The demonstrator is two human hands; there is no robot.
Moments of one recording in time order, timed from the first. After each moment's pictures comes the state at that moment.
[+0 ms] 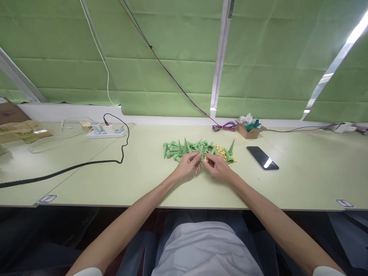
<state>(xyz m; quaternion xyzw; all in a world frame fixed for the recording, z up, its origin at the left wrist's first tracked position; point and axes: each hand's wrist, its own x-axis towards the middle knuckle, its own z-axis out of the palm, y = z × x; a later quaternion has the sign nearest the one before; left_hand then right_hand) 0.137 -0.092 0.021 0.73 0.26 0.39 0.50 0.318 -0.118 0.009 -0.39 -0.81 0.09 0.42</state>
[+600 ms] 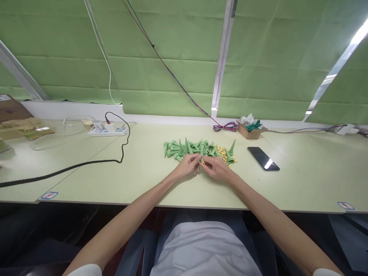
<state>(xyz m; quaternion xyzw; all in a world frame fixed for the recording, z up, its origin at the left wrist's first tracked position) 0.133 -0.090 0.019 0.75 0.27 0.34 0.49 0.317 -0.121 0.011 -0.35 -0.86 0.05 0.36</state>
